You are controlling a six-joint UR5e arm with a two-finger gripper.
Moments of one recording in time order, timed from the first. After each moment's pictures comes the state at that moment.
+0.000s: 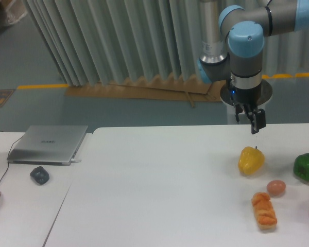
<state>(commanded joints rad) 2.36 -1.63 -1.60 -1.54 1.61 1.25</state>
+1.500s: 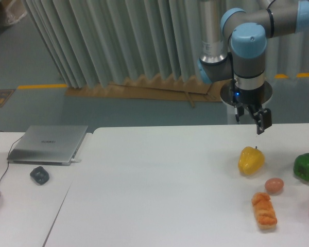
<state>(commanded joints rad) 2.39 -1.63 -1.59 -1.50 1.61 1.16</state>
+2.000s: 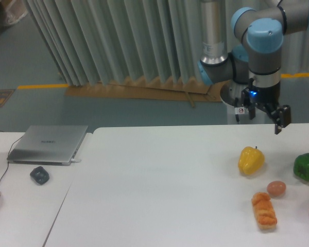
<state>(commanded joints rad) 2.48 -1.64 -1.58 -1.39 1.61 0.89</state>
